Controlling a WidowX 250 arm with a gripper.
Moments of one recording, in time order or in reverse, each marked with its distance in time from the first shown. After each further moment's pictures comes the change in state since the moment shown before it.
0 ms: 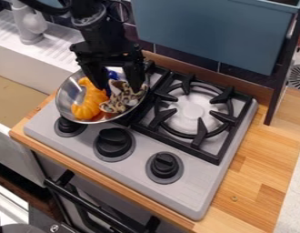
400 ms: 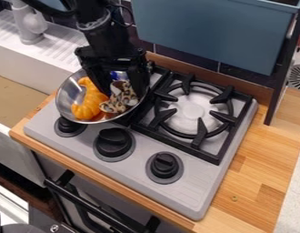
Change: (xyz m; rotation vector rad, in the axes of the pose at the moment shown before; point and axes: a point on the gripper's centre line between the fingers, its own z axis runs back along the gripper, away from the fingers) arm -0.003 -0.004 -0.008 -0.021 0.031 -0.016
